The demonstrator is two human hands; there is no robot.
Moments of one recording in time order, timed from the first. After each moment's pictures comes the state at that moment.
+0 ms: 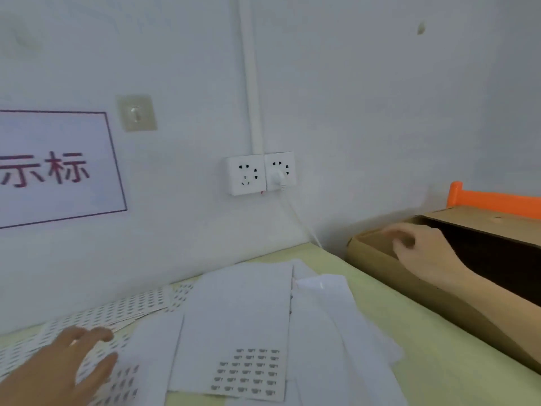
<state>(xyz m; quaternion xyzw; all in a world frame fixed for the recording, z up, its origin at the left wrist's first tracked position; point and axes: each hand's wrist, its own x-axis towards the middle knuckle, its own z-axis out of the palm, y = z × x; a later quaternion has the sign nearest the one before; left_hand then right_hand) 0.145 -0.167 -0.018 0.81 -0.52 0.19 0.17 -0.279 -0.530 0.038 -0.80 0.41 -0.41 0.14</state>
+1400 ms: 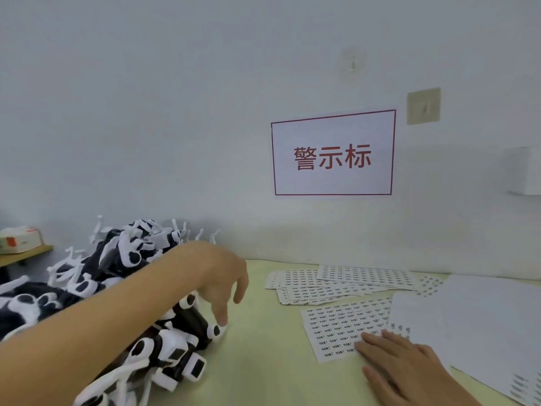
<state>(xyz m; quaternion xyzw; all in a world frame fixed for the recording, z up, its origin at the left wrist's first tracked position) 0.115 0.015 0.138 0.92 -0.29 -0.11 -0.25 -0.017 -0.224 -0.038 -0.99 0.05 -0.05 0.07</state>
